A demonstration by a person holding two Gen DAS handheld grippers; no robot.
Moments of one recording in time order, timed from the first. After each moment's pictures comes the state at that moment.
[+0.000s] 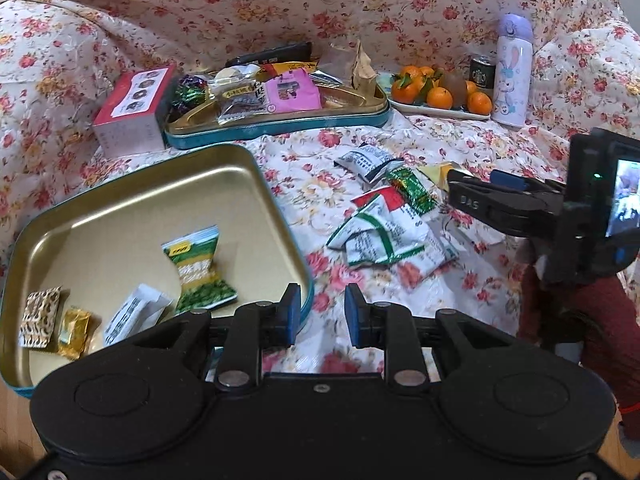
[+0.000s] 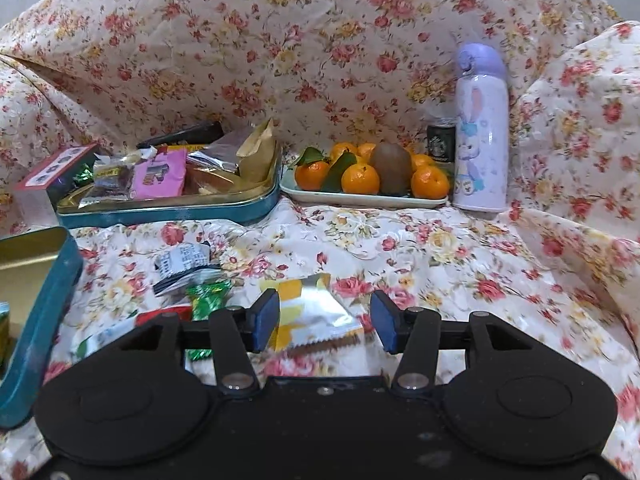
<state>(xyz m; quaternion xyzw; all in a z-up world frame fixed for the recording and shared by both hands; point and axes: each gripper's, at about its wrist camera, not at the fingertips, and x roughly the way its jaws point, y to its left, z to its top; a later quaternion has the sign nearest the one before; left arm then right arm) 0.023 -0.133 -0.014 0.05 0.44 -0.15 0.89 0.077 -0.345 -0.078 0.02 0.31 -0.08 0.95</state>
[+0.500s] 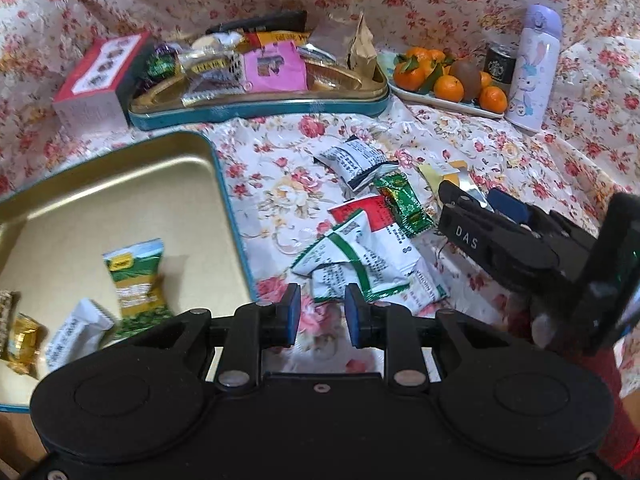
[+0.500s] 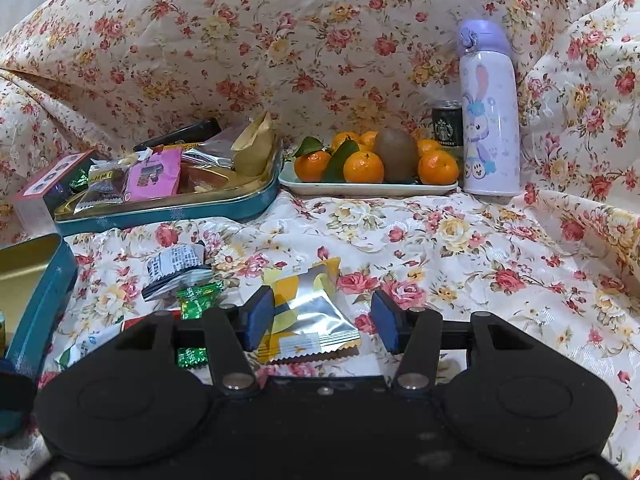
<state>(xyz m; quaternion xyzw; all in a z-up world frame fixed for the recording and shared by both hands) 0.069 -0.165 -0.031 0.01 0.49 -0.14 0.86 0.084 -0.353 -0.092 0.04 0.31 -0.07 0.95</state>
